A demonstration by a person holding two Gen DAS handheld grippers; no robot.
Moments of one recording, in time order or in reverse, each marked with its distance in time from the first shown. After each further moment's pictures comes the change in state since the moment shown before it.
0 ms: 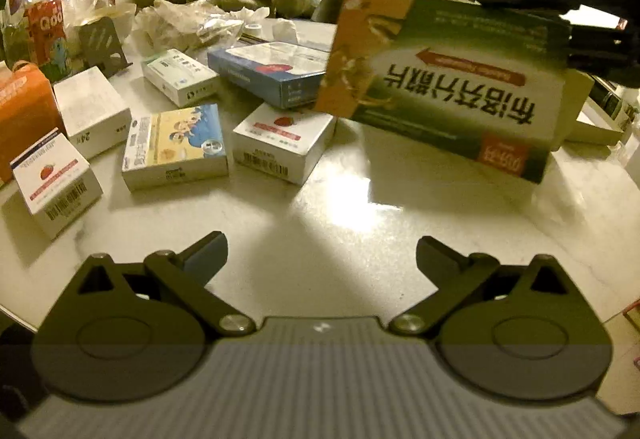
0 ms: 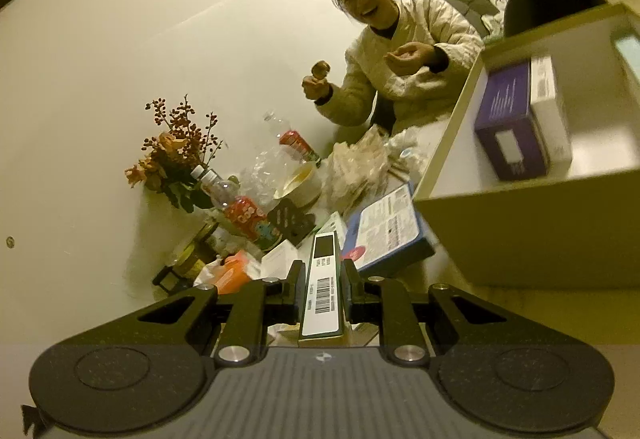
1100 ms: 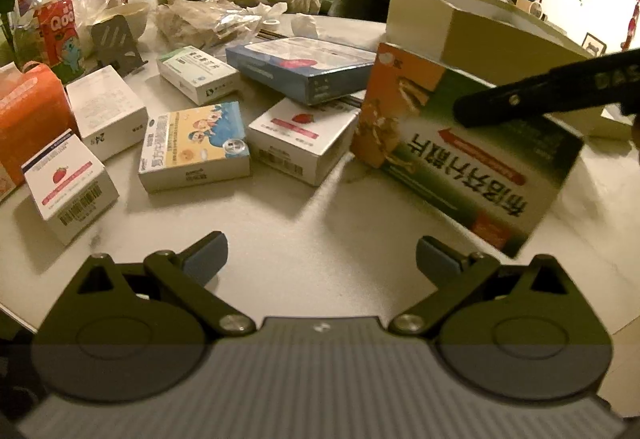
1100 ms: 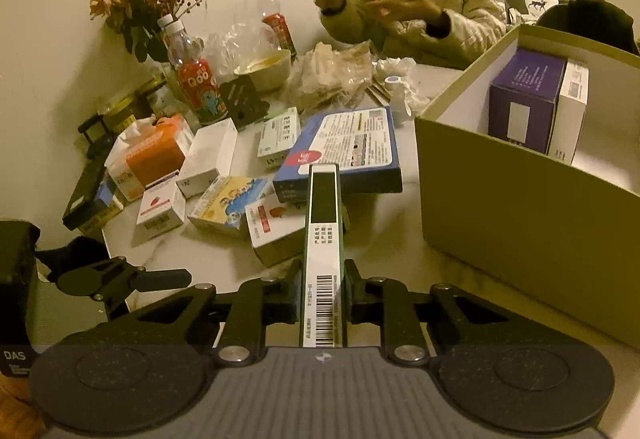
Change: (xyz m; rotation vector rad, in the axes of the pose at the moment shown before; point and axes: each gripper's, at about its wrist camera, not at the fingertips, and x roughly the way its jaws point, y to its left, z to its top) left arm 0.007 0.008 0.002 0.007 0.011 0.062; right arm 0.054 0.014 -0.031 -0.350 0.279 -0.197
